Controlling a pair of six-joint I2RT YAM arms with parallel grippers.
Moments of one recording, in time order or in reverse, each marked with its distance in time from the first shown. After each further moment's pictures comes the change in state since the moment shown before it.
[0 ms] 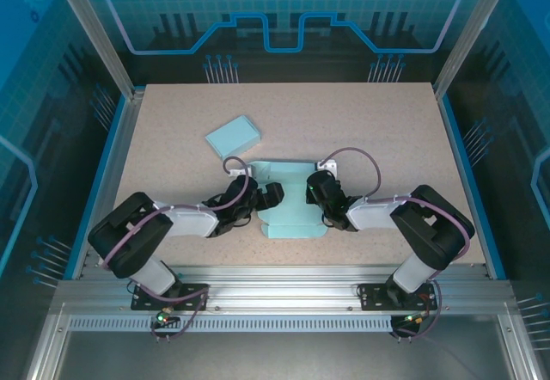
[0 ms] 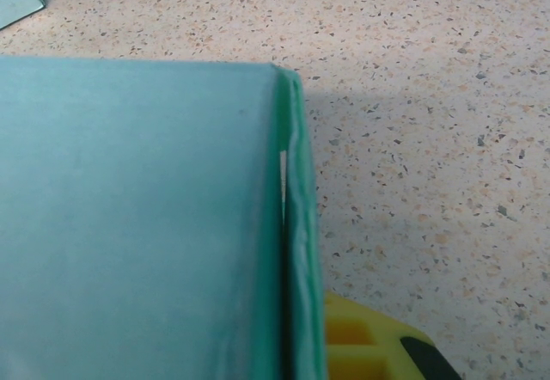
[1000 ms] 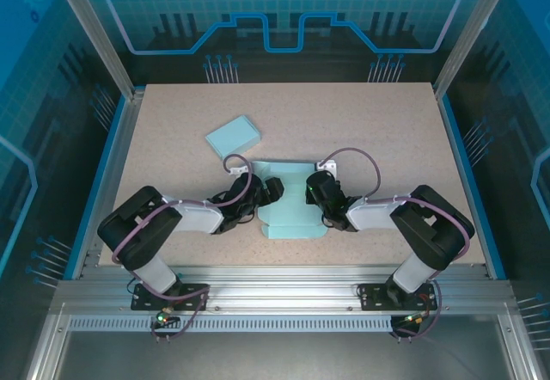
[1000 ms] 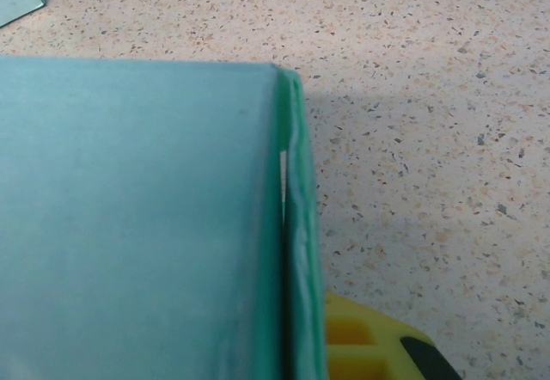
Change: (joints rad) left arm 0.002 0.062 0.039 0.048 -0.048 -0.048; right arm 0.005 0.000 0.000 -0.003 0.008 0.000
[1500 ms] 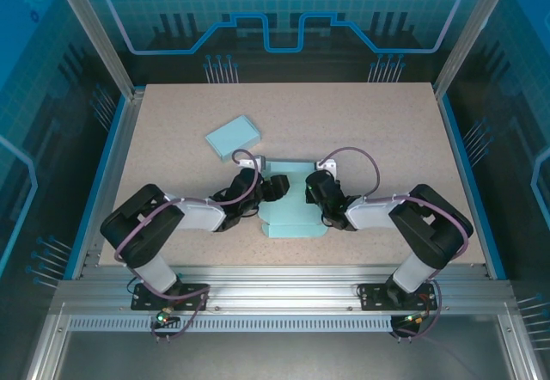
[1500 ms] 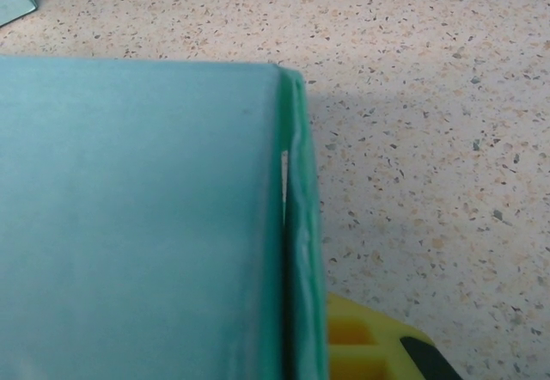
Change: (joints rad) left arm 0.000 0.030 0.031 0.130 0.093 0.154; right arm 0.000 0.013 0.013 -0.003 0.010 0.000
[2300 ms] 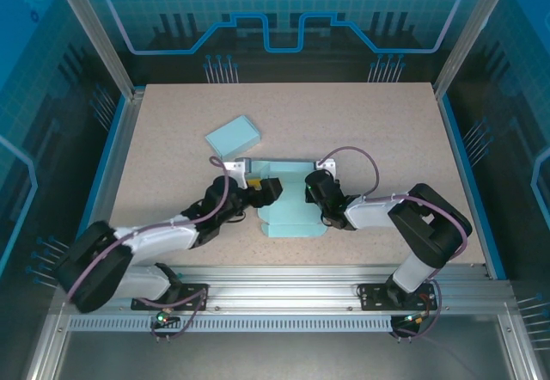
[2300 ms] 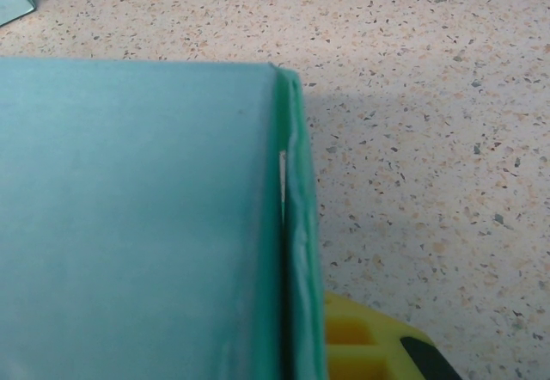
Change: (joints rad) left arm 0.000 -0.430 -0.174 -0.060 0.080 0.009; right arm 0.000 0.004 0.006 -0.004 0.005 -0.003
